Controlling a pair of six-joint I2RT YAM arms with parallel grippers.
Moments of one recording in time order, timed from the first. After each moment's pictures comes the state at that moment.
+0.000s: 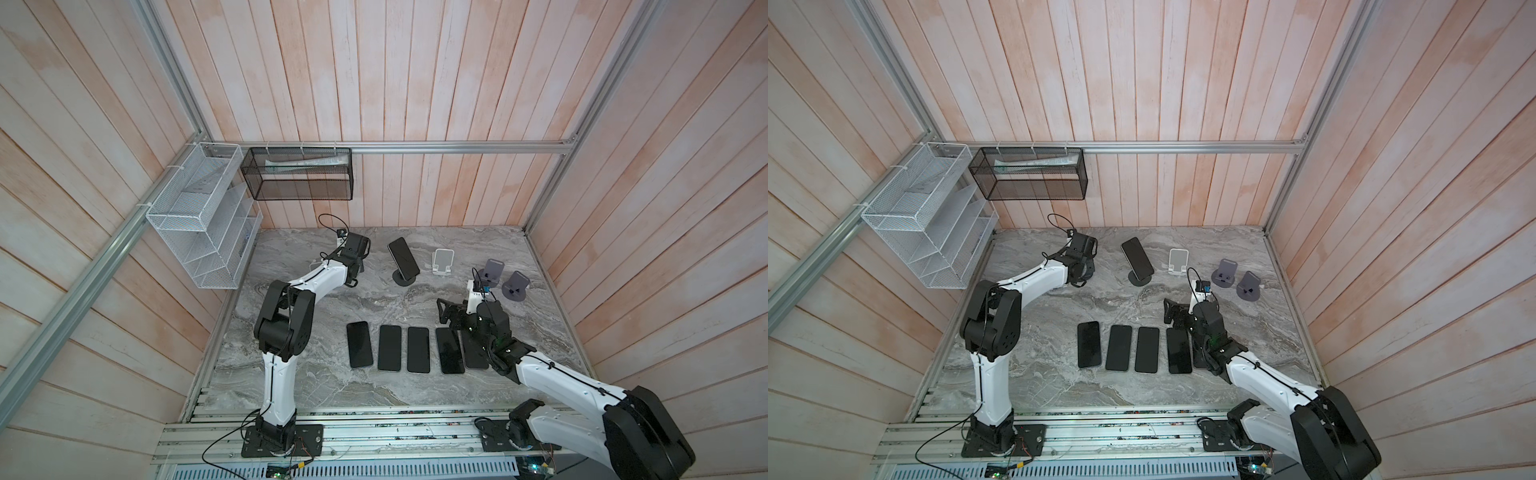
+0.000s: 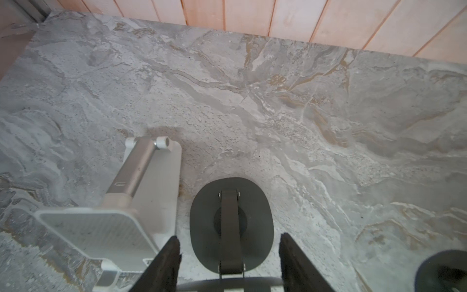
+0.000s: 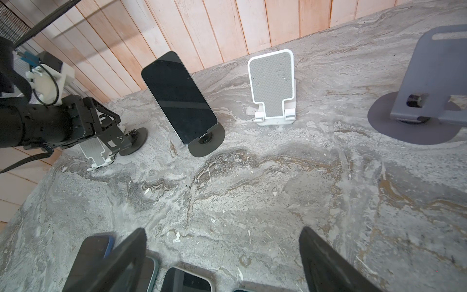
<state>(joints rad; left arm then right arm) -0.40 2.09 1.57 -0.36 -0.43 -0.44 0.53 1.11 0.40 0.32 0.13 0.49</state>
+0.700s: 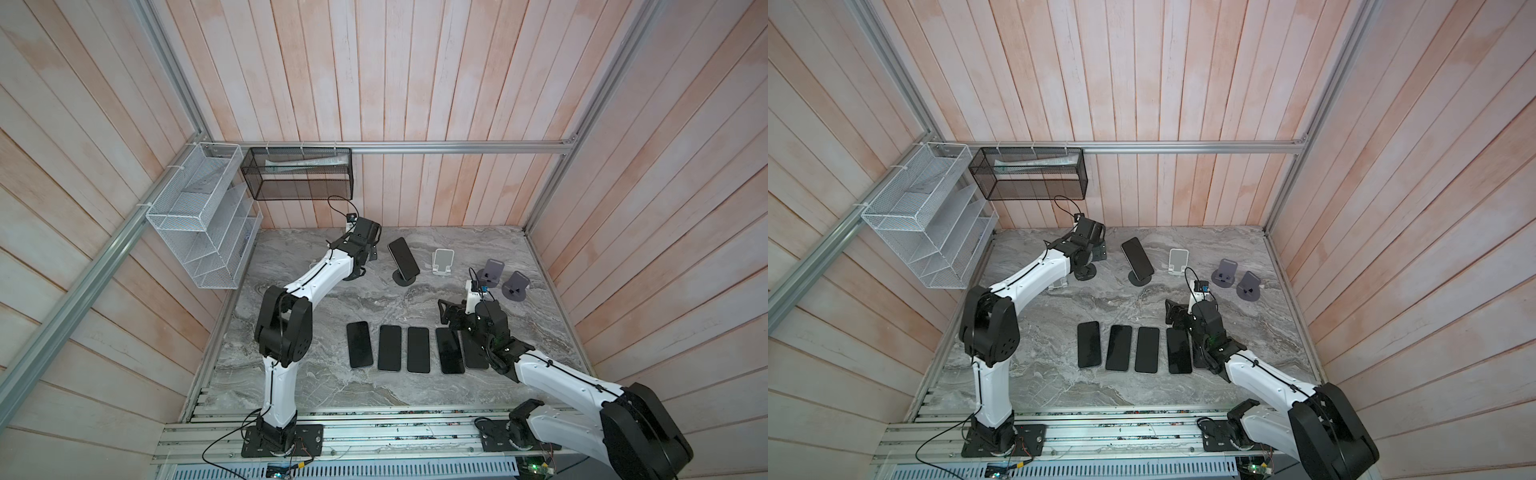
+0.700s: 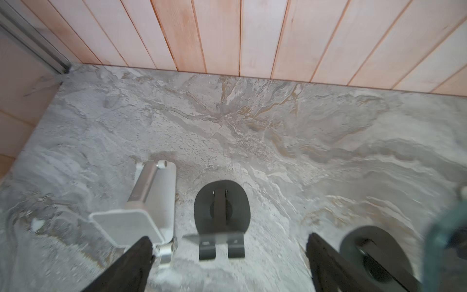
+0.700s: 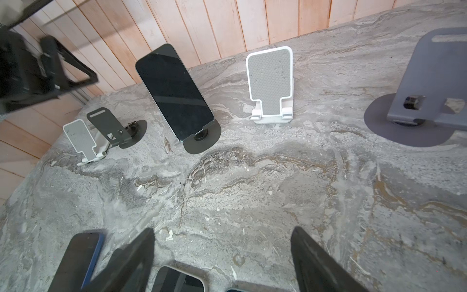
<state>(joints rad) -0.50 1.94 1.68 -0.53 -0.52 -0.40 0.53 1.13 0.41 0.31 0.14 0.44</state>
